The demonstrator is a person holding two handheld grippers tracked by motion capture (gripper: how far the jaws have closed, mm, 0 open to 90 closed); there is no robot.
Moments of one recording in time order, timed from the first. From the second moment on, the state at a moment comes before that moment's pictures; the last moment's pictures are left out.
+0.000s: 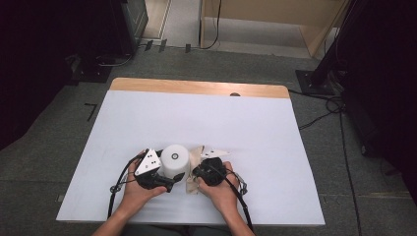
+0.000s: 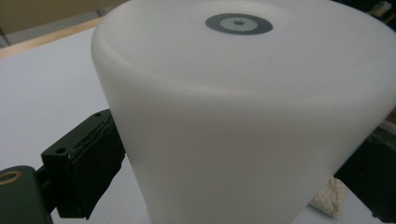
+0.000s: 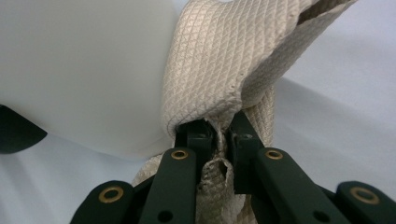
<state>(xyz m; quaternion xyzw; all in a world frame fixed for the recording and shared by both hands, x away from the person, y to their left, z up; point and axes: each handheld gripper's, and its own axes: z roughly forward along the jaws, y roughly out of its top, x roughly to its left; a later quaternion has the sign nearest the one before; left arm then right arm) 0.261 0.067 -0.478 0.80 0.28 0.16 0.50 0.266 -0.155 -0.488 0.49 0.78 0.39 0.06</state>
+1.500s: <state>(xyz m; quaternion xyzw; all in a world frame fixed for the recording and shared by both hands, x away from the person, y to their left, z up) 0.282 0.075 -0.482 0.82 0.19 0.12 0.53 0.240 -0.165 -0.409 0.44 0.75 0.49 0.10</state>
